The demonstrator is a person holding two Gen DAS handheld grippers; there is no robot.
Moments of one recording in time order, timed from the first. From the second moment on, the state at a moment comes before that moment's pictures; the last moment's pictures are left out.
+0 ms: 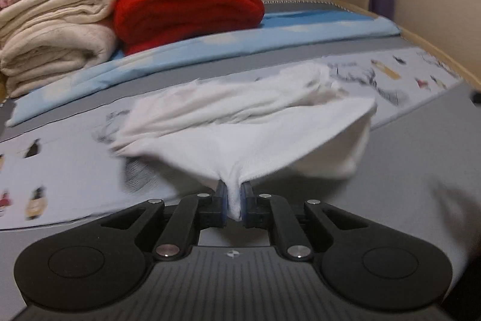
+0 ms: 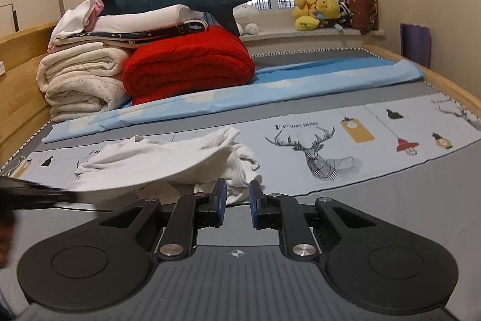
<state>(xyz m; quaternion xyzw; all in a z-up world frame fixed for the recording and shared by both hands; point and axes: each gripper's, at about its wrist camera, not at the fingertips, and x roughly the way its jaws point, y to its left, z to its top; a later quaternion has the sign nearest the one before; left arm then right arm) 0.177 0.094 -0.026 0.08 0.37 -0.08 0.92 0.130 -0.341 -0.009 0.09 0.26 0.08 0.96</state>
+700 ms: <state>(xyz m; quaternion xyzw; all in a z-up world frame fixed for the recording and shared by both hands) 0.160 0.257 -0.089 -0.15 0.51 -0.06 0.84 0.247 -0.254 -0.098 0.07 0.43 0.09 0.90</state>
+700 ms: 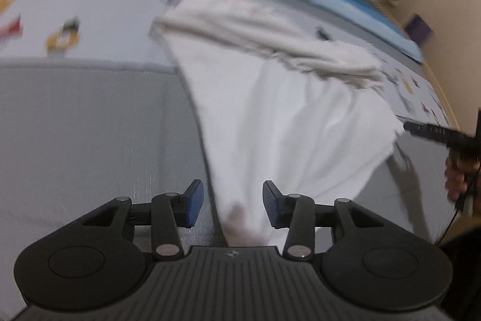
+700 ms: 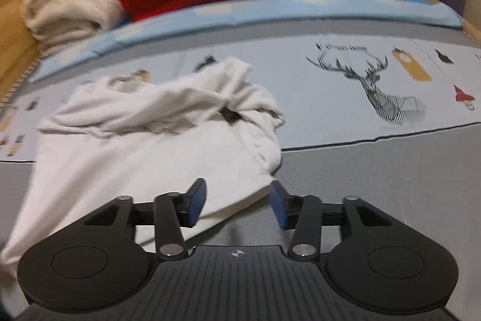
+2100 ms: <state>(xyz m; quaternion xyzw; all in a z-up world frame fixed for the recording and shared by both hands) 0.215 0.089 -0.027 -0.05 0.44 -0.09 0.89 0.217 -0.353 -0.087 0.14 0.45 0.11 0.88</state>
